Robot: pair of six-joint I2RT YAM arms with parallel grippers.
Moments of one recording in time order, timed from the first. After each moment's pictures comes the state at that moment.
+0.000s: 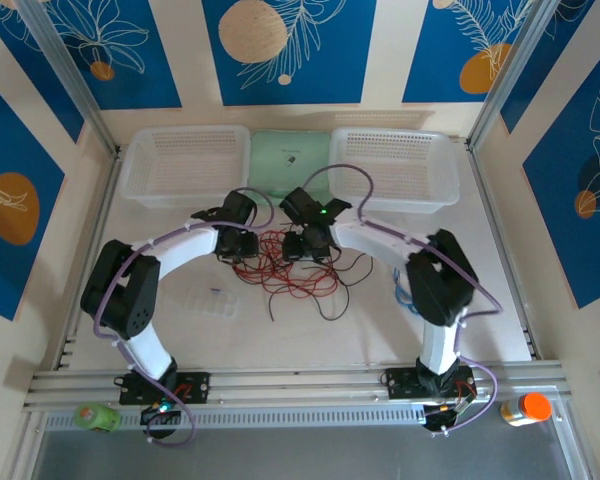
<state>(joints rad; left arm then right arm) -0.49 1.71 1.08 -0.57 -0.07 -0.47 0.77 1.89 1.44 -0.79 -0.07 0.66</state>
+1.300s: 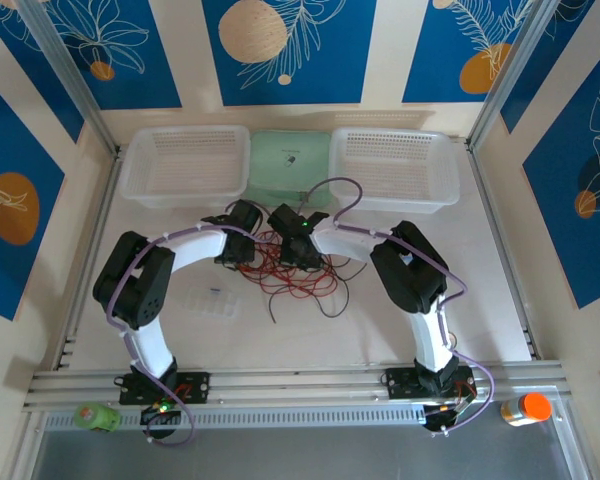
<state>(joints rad) -0.50 1.79 1.06 -0.53 -0.24 -0.44 0.79 2.02 1.40 -0.68 0.11 0.89</state>
